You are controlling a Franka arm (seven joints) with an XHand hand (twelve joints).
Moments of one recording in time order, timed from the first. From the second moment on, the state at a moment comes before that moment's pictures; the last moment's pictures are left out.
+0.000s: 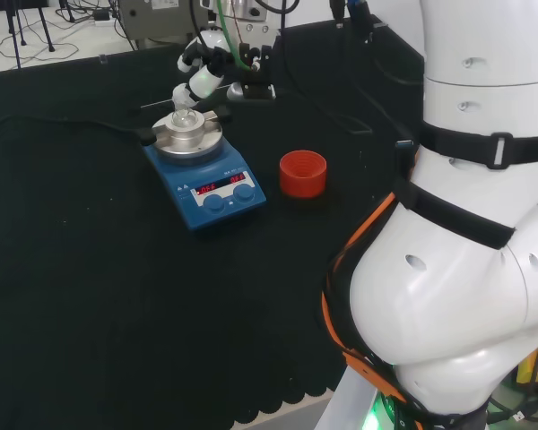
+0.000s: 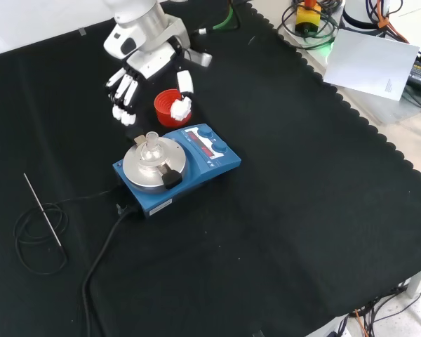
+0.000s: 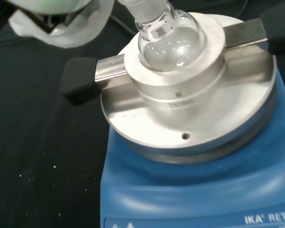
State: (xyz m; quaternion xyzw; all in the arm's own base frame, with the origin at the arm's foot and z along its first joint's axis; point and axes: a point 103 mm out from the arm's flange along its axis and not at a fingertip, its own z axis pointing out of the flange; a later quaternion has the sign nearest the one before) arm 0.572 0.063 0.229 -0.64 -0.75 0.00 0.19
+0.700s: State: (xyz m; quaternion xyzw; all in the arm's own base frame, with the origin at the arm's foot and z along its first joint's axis) arm 0.498 0.039 0.233 -0.65 -0.73 0.01 0.19
